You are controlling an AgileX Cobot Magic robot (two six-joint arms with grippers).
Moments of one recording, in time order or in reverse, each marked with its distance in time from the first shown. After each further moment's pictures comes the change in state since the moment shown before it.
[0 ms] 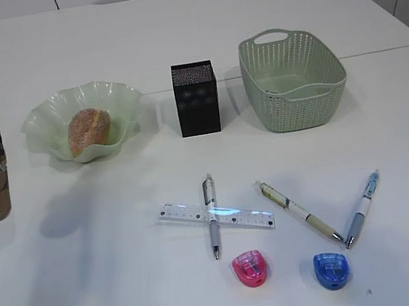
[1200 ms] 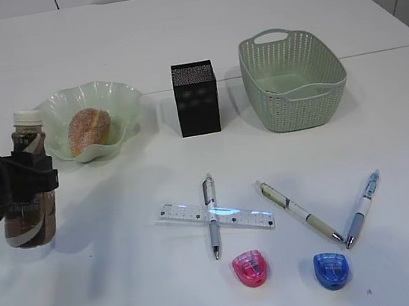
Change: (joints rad) left arm -0.151 0.147 0.053 0.077 -0.158 -0.114; right arm 0.000 0.000 0.000 0.018 0.000 0.000
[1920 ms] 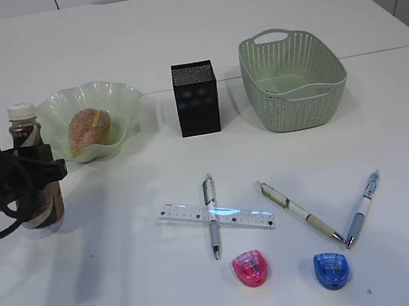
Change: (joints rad) left arm 0.000 0.206 0.000 0.057 -0.371 -0.170; right arm 0.000 0.000 0.000 0.000 0.000 -0.004
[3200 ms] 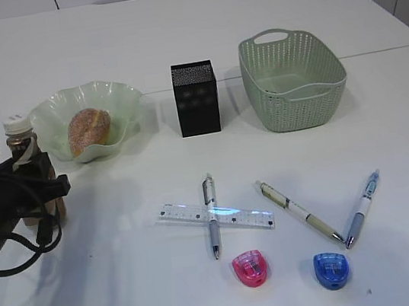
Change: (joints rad) left arm 0.000 0.207 0.060 0.049 -0.402 -0.127; right arm 0.000 0.007 0.000 0.006 0.000 -0.010
